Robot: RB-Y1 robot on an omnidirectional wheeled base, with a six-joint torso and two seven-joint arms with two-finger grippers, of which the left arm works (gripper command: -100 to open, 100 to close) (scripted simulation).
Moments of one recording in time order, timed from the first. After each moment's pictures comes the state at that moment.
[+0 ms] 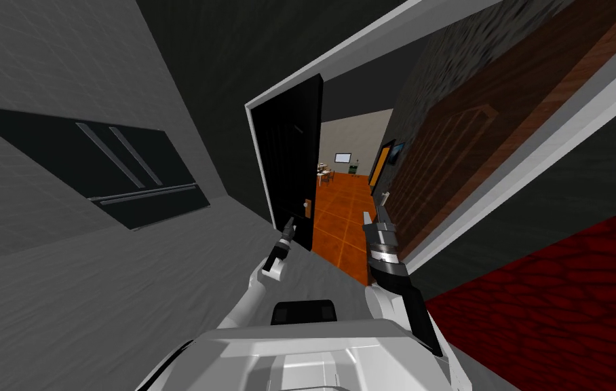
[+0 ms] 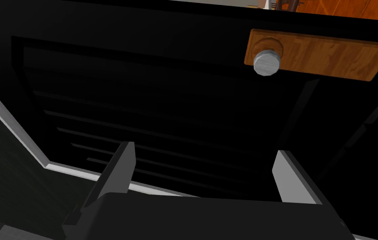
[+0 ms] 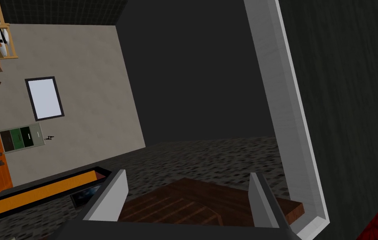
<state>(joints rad) -0.14 0.09 -0.33 -1.22 0.21 -0.45 -0.05</state>
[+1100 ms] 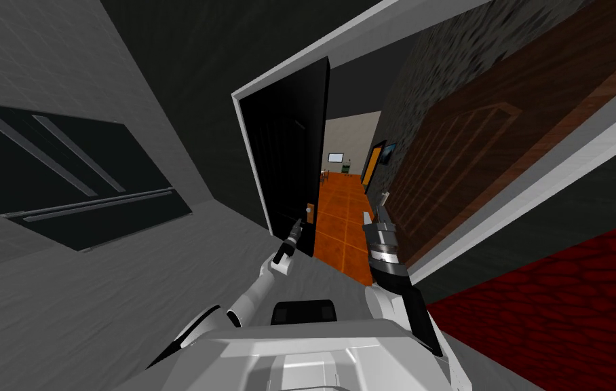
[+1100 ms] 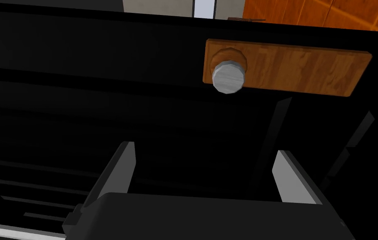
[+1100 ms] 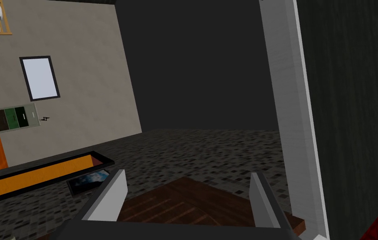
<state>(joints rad) -0.32 0.05 -0.40 -0.95 0.26 -0.45 -0.06</state>
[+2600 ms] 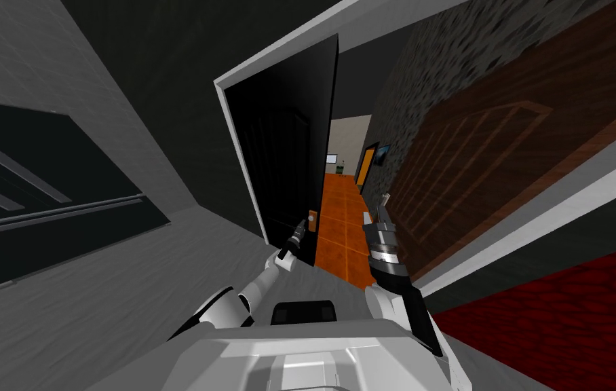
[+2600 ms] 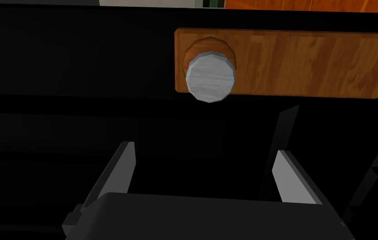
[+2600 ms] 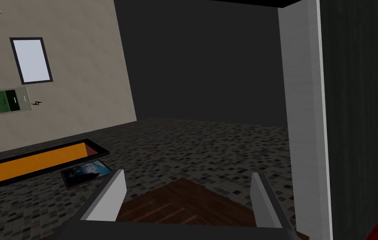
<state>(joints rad) -0.45 0.02 -0.45 -0.75 0.30 -0.44 -0.07</state>
